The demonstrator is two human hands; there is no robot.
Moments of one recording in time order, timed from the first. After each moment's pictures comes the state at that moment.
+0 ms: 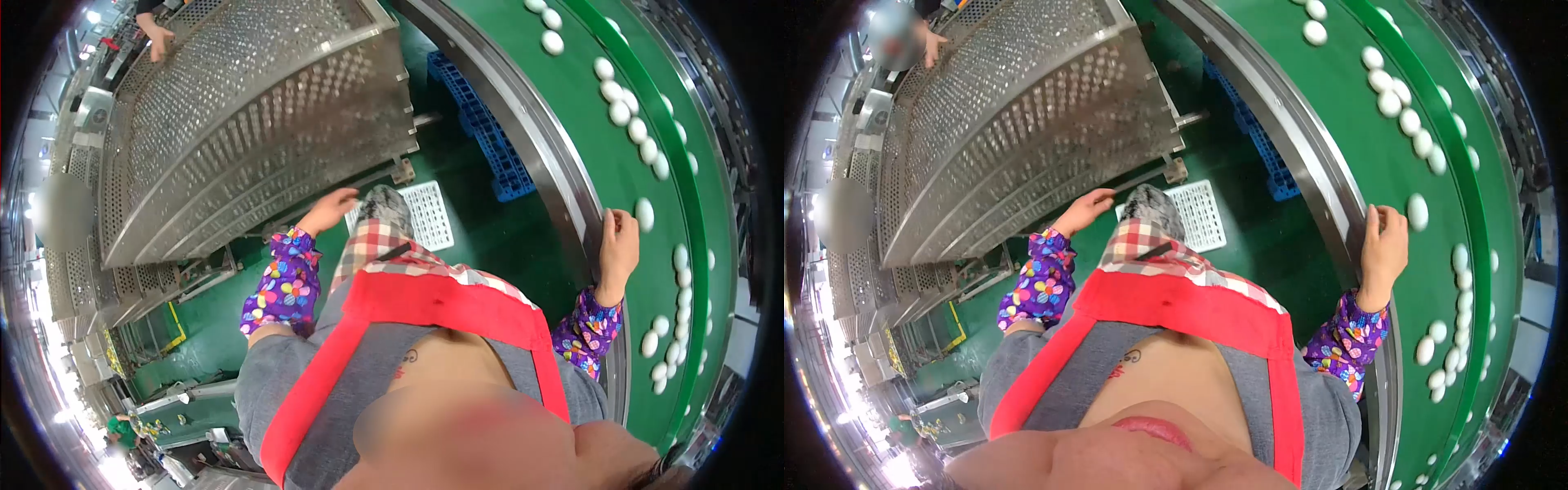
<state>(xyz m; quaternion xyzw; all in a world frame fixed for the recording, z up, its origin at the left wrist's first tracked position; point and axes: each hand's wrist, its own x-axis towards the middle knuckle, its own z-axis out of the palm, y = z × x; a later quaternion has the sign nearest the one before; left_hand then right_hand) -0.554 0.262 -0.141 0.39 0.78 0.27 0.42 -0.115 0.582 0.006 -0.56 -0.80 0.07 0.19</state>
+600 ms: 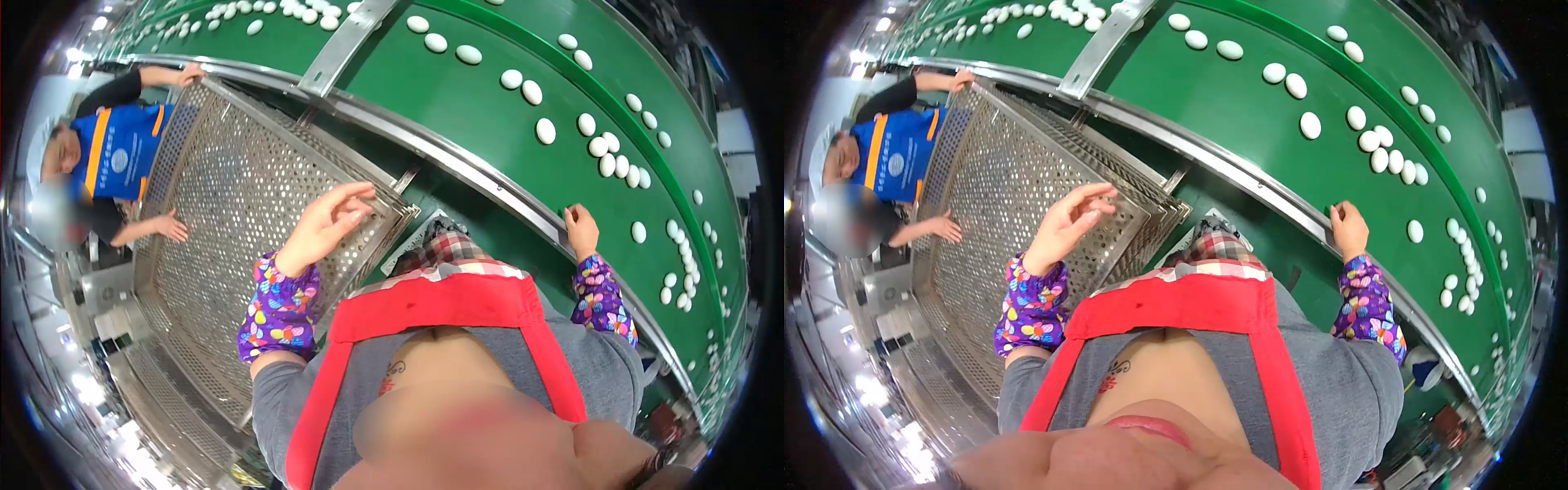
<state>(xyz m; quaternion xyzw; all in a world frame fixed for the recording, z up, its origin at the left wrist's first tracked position) -0.715 0.504 0.139 0.54 0.52 0.32 0.58 -0.203 0.582 -0.047 -0.72 -0.66 0.19 0.08</state>
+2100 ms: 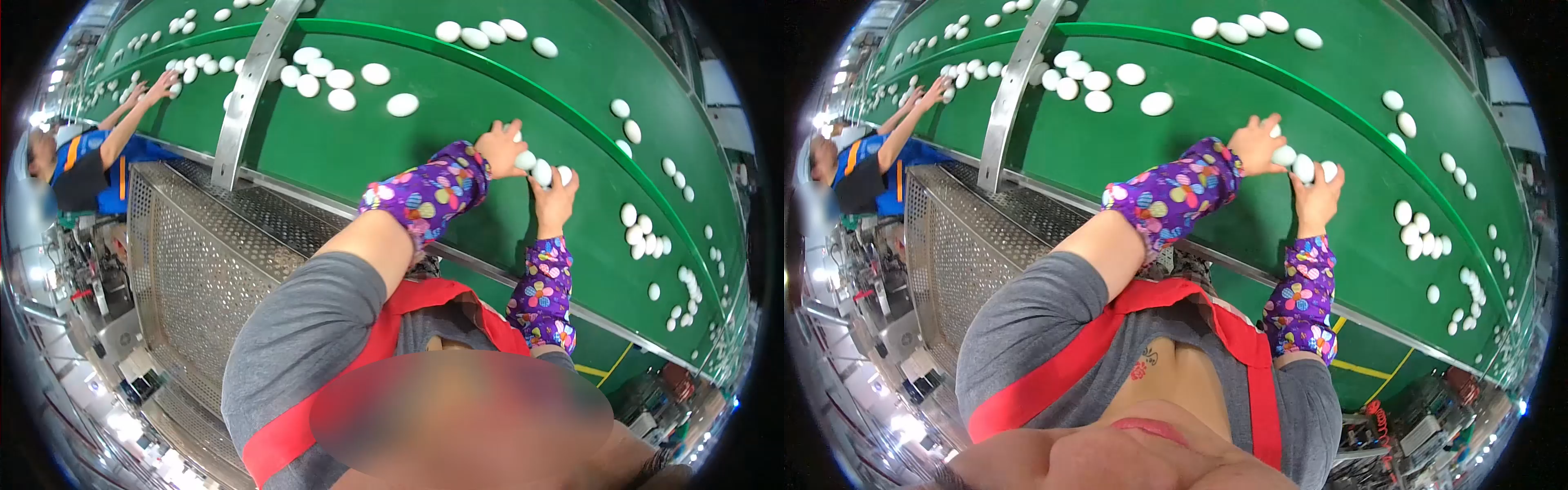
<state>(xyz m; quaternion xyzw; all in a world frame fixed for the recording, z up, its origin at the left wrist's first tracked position) -0.476 0.799 -0.123 0.88 0.41 0.15 0.21 -0.311 0.709 -0.107 -0.82 -0.55 0.06 0.13</state>
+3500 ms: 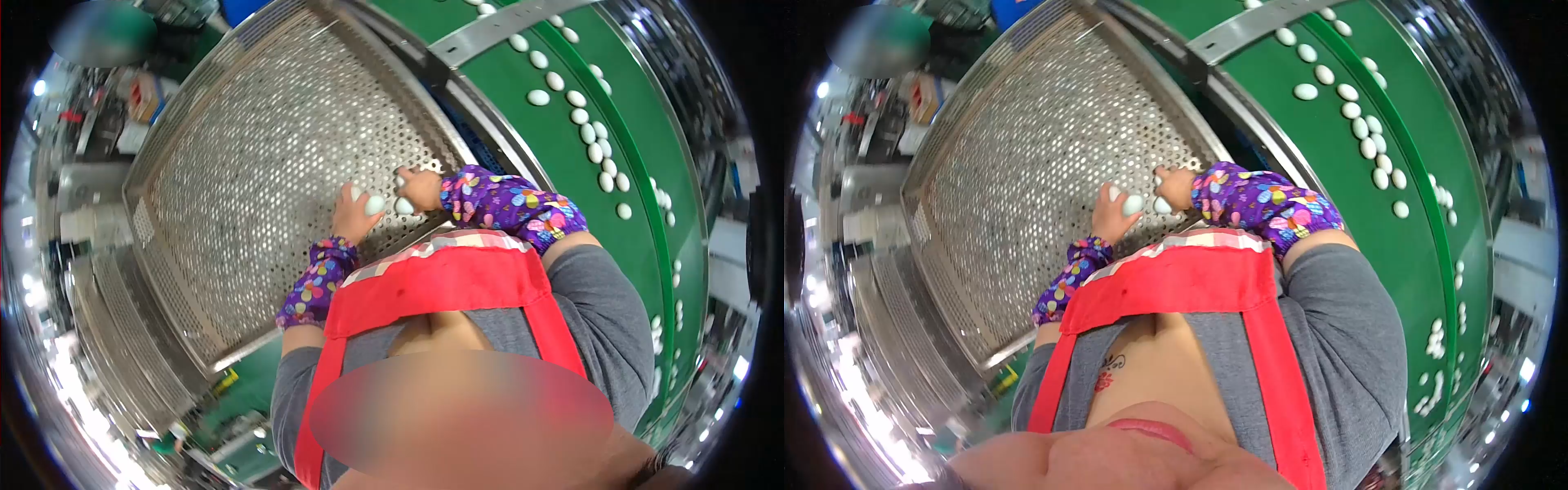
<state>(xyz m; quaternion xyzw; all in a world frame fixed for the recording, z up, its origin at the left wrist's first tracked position) -1.086 0.410 -0.061 0.45 0.86 0.10 0.23 -0.975 0.611 -0.070 0.03 -0.94 0.23 -0.26</state>
